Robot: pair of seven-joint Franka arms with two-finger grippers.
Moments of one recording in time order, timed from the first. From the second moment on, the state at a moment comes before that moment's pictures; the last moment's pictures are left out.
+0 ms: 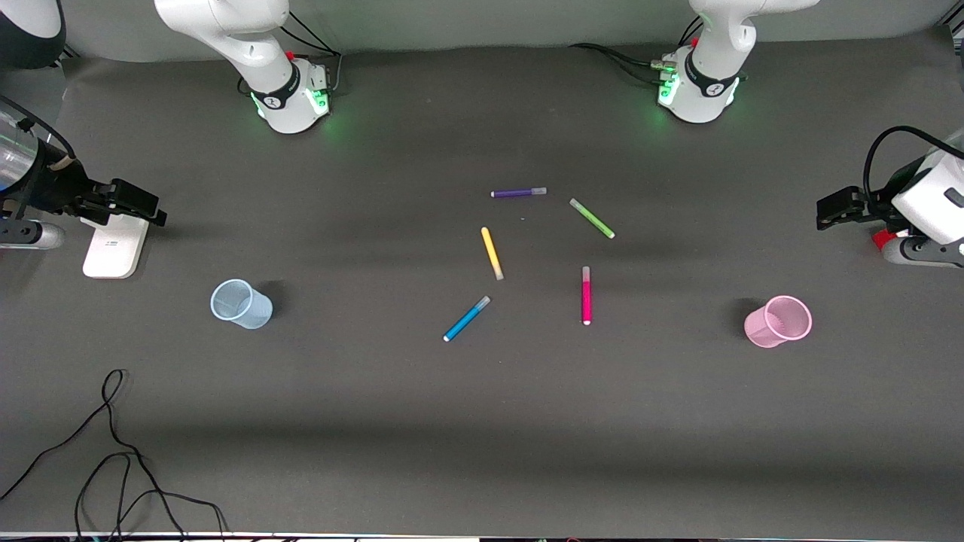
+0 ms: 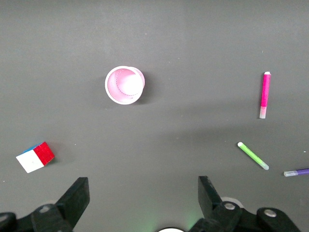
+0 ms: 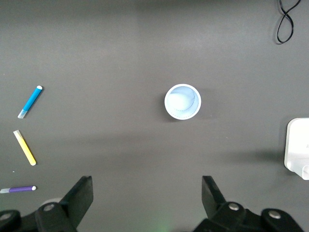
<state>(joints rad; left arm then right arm) 0.03 0.07 -0.06 -1.58 0.03 1.52 0.06 0.01 -0.03 -0.01 -1.66 0.07 1.57 0.10</state>
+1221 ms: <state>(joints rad) 0.01 0.07 -0.07 -1.58 0.02 1.54 0.06 0.03 0.10 -0.01 -1.60 0.11 1.53 0.21</state>
